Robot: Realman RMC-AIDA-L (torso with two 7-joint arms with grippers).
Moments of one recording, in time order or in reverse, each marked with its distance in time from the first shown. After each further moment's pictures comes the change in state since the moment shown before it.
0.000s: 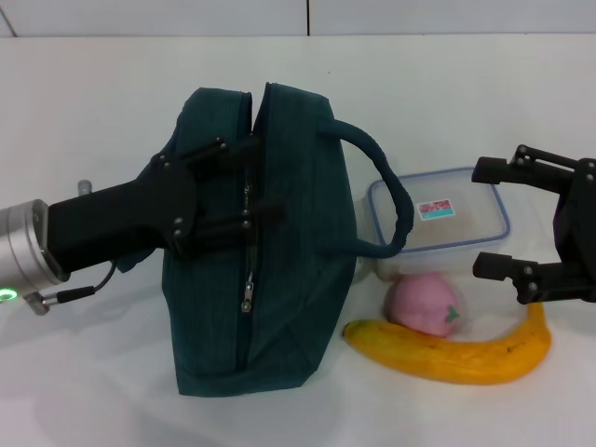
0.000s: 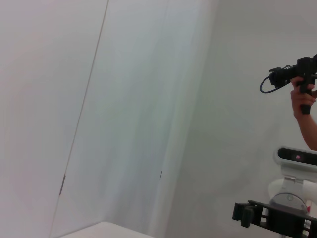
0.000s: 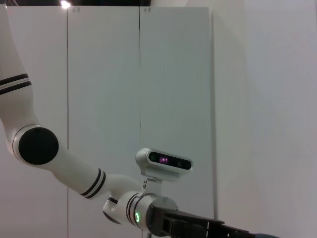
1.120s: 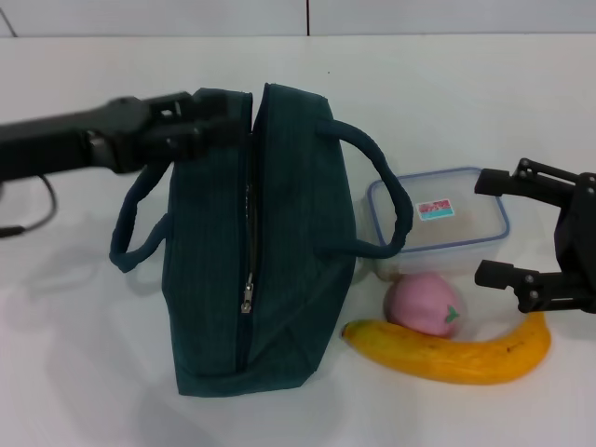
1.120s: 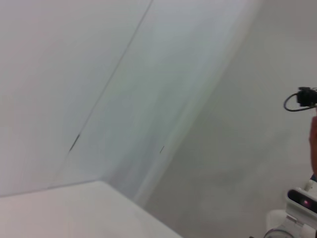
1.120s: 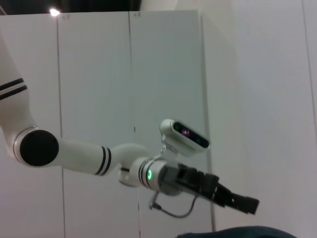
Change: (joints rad) left arm -0.014 0.066 -0.001 0.322 0.023 0.002 -0.654; right arm -0.014 -0.002 0.001 0.054 0.000 0.007 -0.012
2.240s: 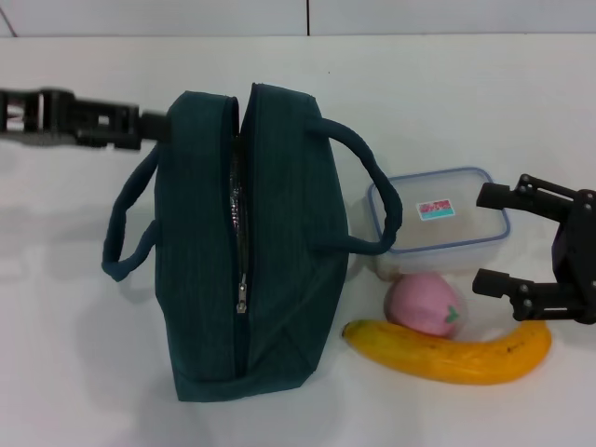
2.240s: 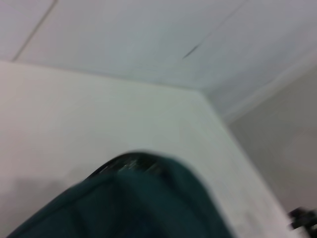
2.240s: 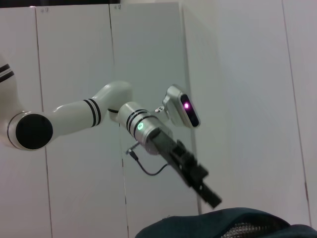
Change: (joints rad) left arm -0.039 0.079 -0.075 0.404 0.332 0.091 -0.755; right arm -0.019 -0.001 -0.001 0.051 -0.010 0.035 -0.039
